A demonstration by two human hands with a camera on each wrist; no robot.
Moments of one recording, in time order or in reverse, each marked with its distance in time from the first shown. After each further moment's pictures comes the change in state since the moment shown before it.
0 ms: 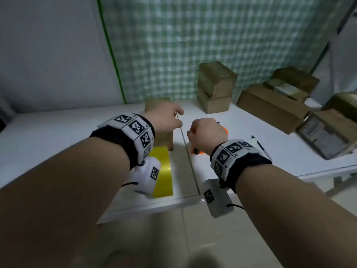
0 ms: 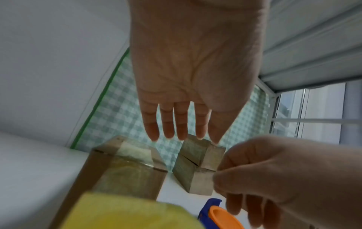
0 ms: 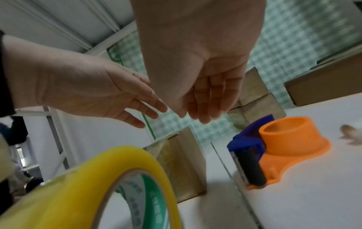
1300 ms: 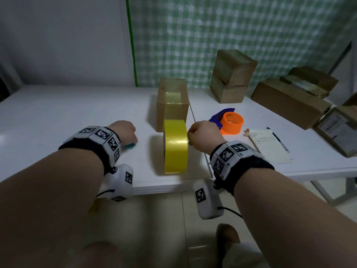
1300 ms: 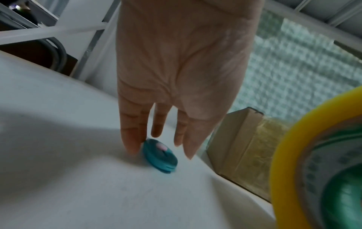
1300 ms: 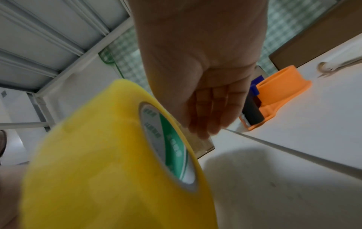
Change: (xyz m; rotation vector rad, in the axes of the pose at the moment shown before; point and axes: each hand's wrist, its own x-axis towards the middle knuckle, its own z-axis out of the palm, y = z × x) left_hand -0.061 -0.144 0.058 0.109 -0.185 -0.467; right_hand -0.025 -0.013 0.069 0.232 -0.148 -0.023
